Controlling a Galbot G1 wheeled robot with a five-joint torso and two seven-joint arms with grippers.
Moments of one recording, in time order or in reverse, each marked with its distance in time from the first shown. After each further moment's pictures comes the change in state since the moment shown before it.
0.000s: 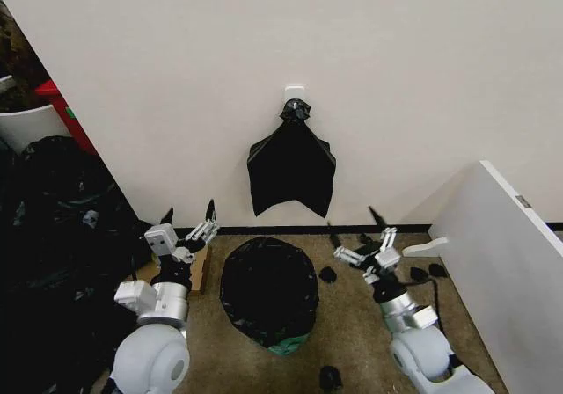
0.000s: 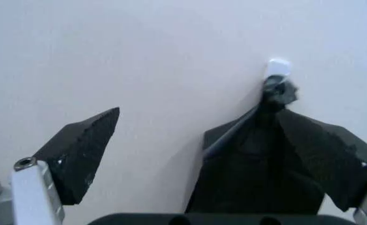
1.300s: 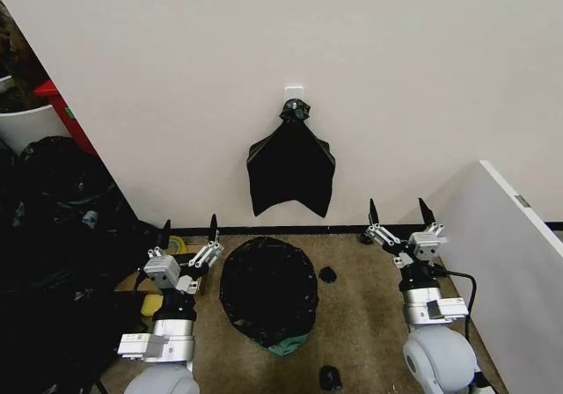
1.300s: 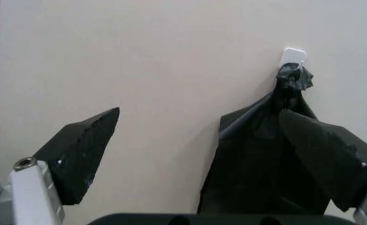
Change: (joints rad) left arm 0.155 -0.157 -0.017 -0.030 0.142 -0.054 0.025; right arm -0.075 0.111 0.056 0.116 -0.001 -0.066 0.030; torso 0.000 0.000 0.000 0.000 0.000
